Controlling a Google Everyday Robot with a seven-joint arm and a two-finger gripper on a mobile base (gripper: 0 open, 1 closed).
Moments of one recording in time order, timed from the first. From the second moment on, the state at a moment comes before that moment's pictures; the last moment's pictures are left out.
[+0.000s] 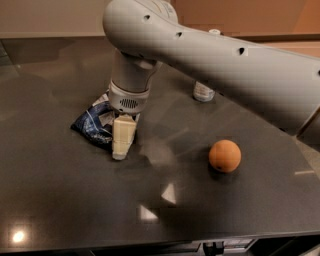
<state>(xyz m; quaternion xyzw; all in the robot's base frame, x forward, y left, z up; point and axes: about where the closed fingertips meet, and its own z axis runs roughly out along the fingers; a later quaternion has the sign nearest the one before) 0.508 0.094 0.837 -0.73 0.67 0.10 0.10</state>
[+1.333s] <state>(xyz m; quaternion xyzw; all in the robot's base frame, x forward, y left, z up) 0.492 0.069 0.899 -0.73 0.65 0.15 0.14</state>
